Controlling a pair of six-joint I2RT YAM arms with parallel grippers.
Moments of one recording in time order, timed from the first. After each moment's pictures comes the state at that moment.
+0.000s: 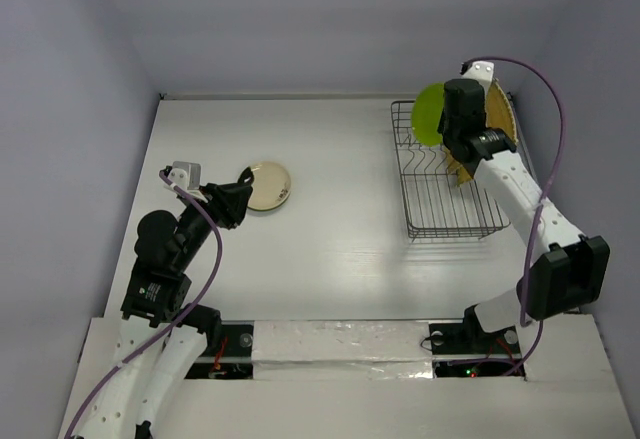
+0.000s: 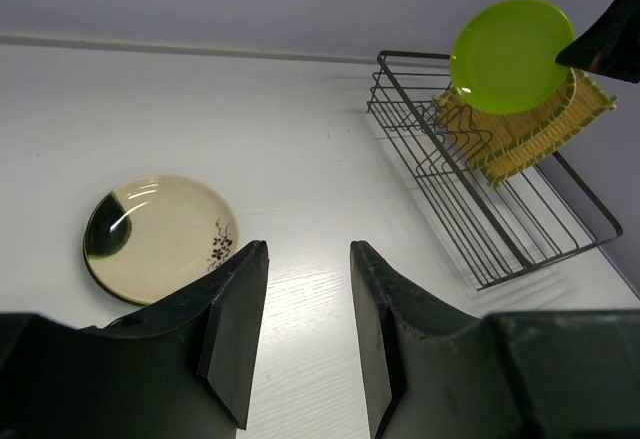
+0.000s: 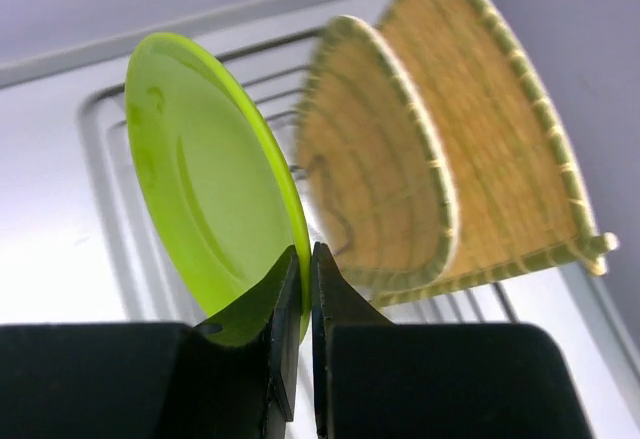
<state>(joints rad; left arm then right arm) -0.27 0.47 0.67 -0.23 0.18 -0.36 0.27 1.48 1.40 -0.40 0.63 0.23</state>
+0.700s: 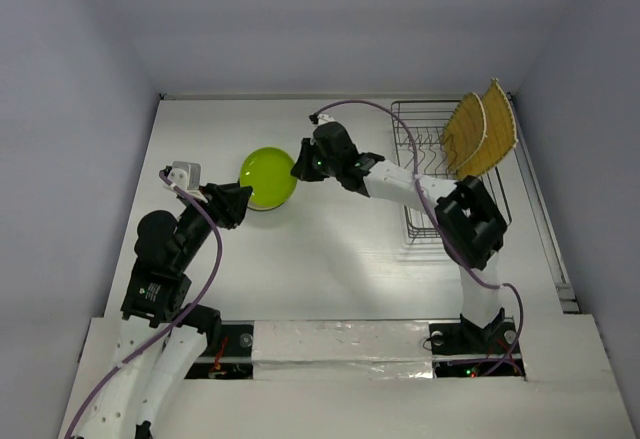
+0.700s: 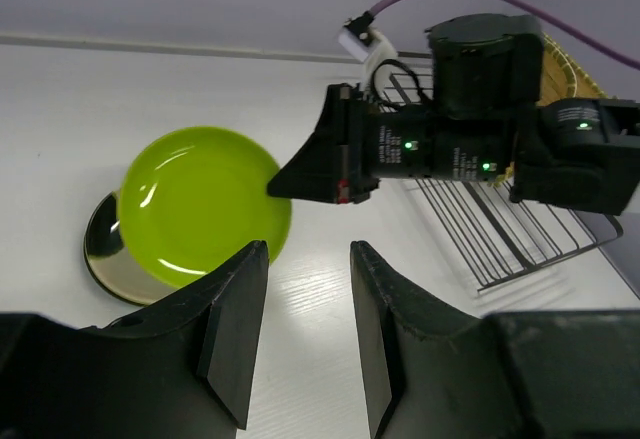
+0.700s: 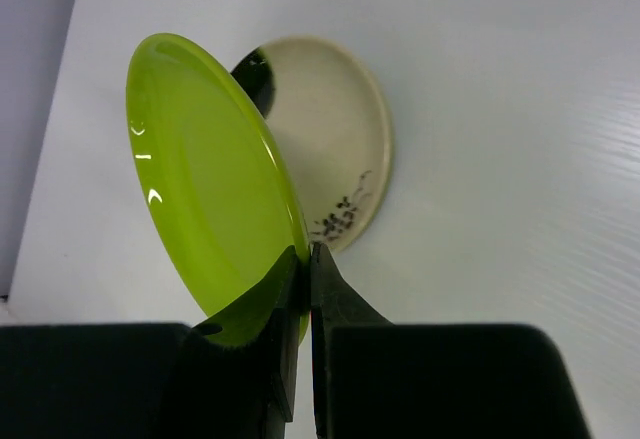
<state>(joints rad) -0.27 0.47 0.67 -0.23 0.18 -0.36 0.74 1.96 1.51 -0.06 -0.02 0.59</state>
